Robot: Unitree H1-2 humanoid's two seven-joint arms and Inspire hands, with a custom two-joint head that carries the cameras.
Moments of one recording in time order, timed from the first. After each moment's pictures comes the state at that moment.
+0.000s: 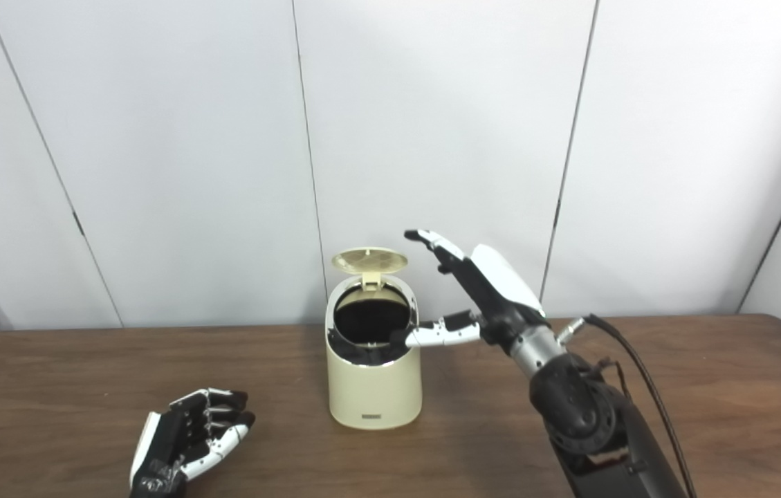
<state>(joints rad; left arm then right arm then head) -0.19 0.08 0.05 0.14 0.12 -0.07 0.06 -0.62 -0.28 0.17 -0.04 -0.49 0.12 0.20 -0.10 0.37</state>
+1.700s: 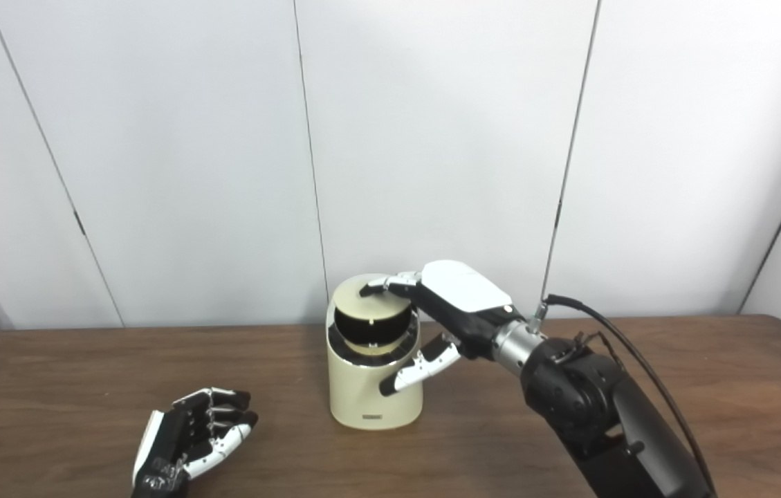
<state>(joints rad) -0.20 0.09 0.04 0.12 0.11 -0.03 0.07 -0.66 -0.40 0.32 -0.07 -0.61 0.04 0.39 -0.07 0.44</state>
